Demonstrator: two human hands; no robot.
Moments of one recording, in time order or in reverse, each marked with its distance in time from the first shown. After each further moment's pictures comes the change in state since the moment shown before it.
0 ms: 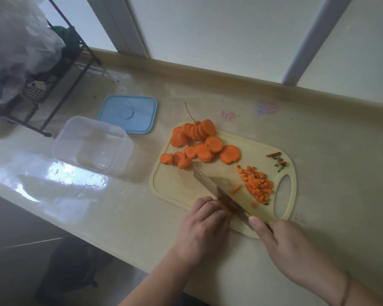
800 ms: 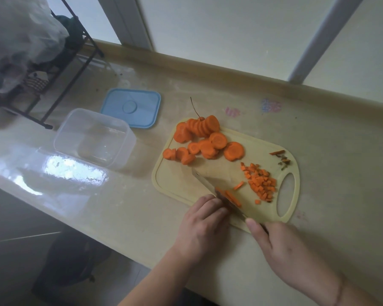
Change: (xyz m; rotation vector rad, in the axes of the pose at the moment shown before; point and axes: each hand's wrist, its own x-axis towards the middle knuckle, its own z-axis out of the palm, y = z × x) left_hand -0.006 -0.002 -0.001 -0.022 0.007 0.016; right_hand -0.003 -0.006 0.011 -0.069 -0.014 -0.016
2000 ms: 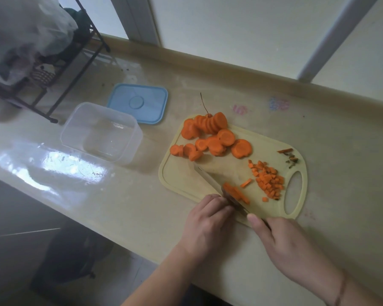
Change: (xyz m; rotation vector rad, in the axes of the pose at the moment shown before) left_hand -0.011 -0.006 0.000 -0.016 -0.030 -0.029; right_hand 0.003 -0.011 0.004 0.012 -0.001 -0.024
